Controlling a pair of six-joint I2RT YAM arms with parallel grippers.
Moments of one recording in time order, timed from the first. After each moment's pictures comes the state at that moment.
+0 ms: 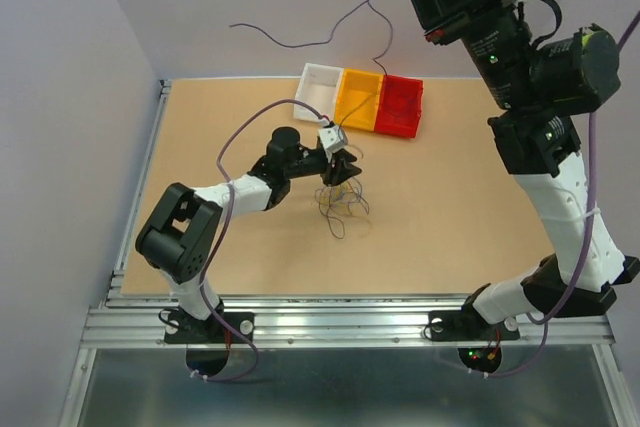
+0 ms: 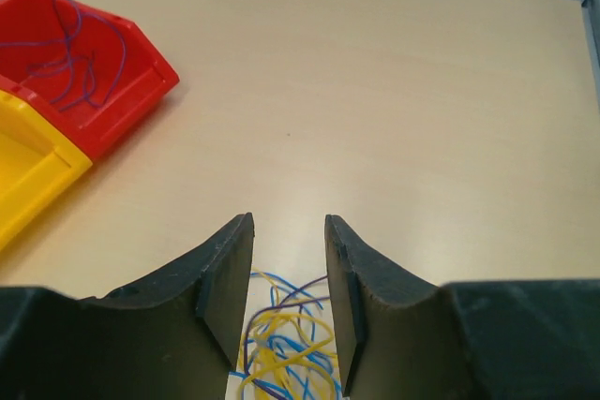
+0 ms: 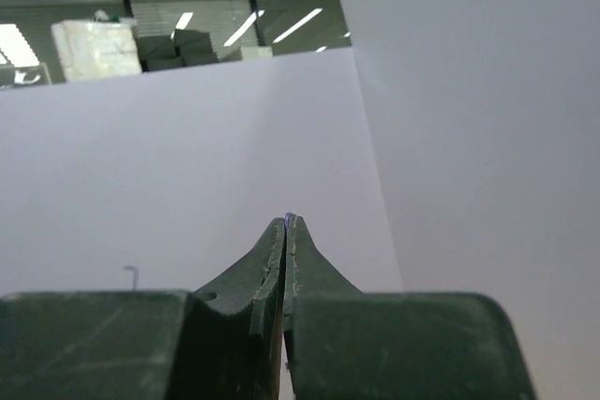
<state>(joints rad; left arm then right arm) -0.57 1.67 0.91 0.64 0.72 0.07 0.68 1.45 2.11 0.09 -0.19 0.44</state>
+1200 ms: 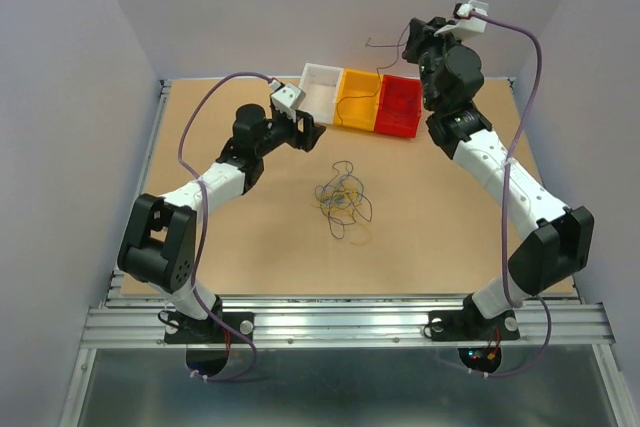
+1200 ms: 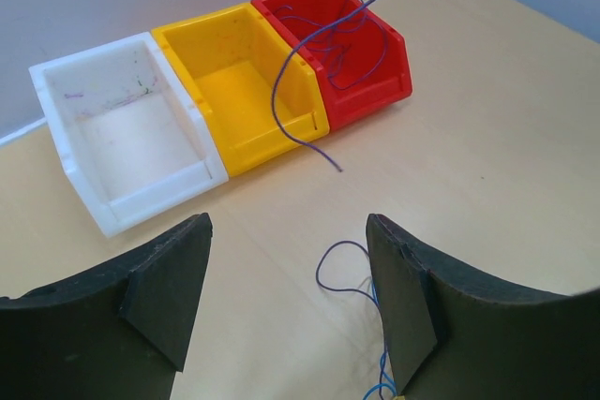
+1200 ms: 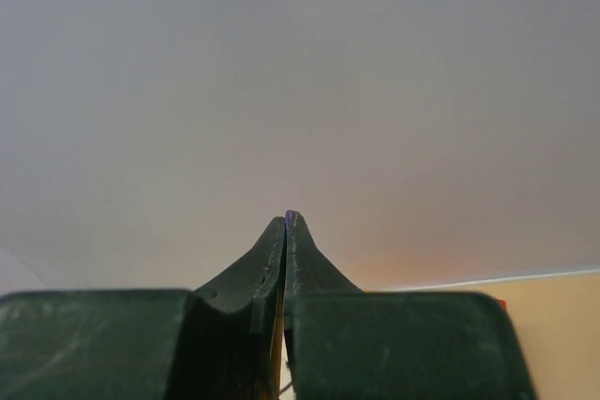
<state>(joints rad) -0.39 1.58 0.99 0.49 0.40 -0.02 0.46 1.54 1.52 0.38 0.38 0.21</state>
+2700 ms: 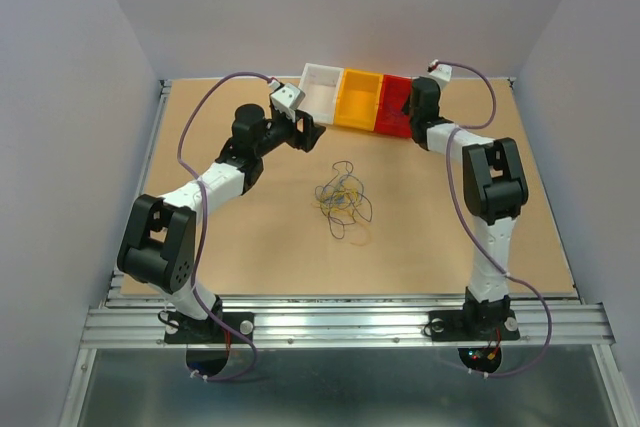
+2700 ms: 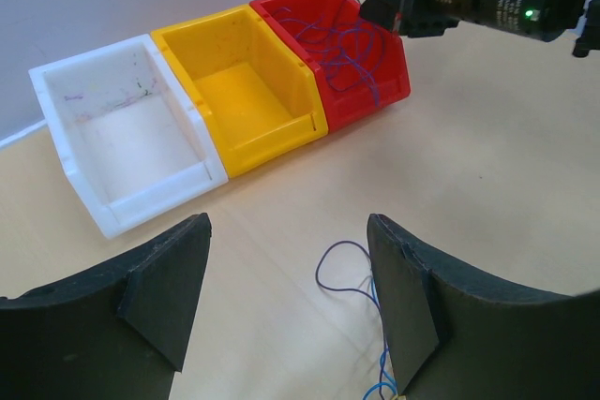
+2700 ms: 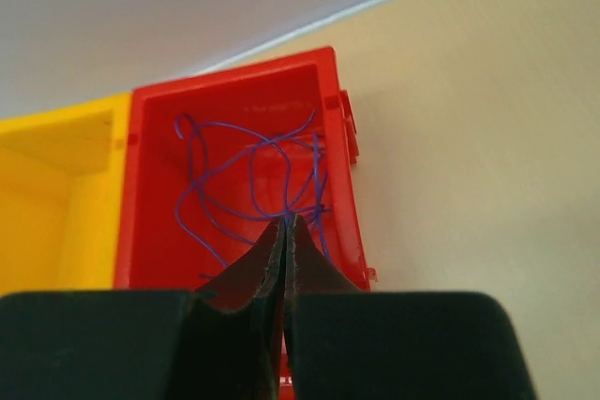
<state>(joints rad) -0.39 1.58 0.99 0.49 0.41 -0.02 0.22 2.10 1.46 0.36 0.42 0.39</state>
